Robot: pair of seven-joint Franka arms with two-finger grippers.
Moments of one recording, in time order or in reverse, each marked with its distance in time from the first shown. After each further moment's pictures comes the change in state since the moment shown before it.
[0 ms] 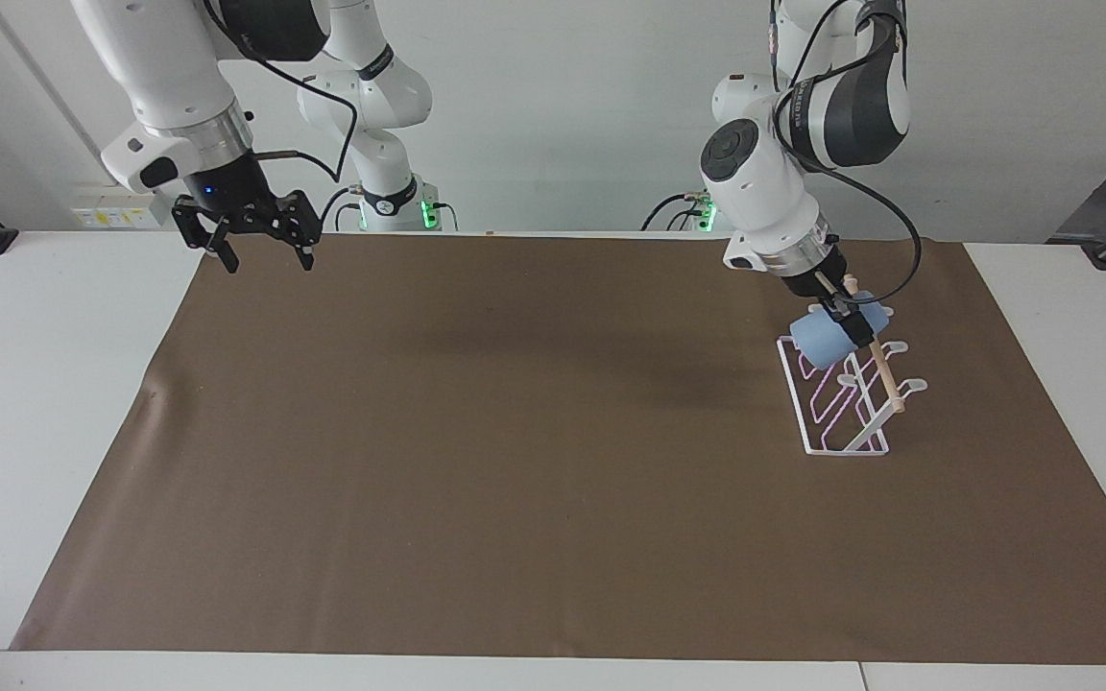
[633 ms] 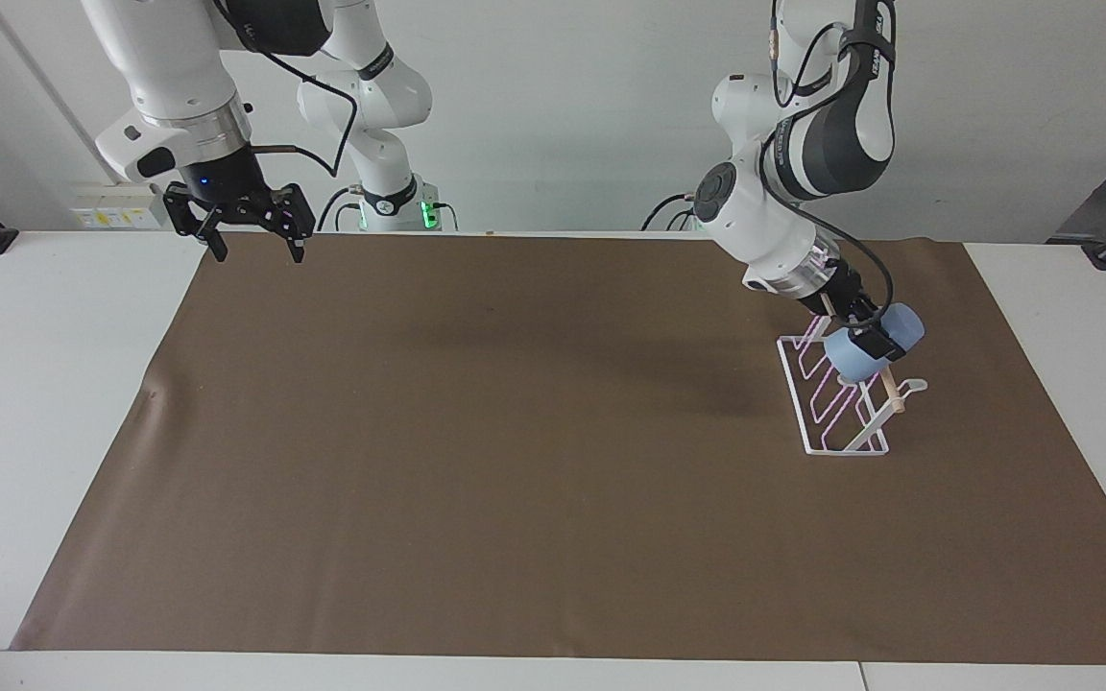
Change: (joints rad) left arm 0.017 0.025 0.008 -0.106 0.208 0.078 0.015; right arm 0.001 -0.007 0.007 -0.046 -0.035 0.007 0.020
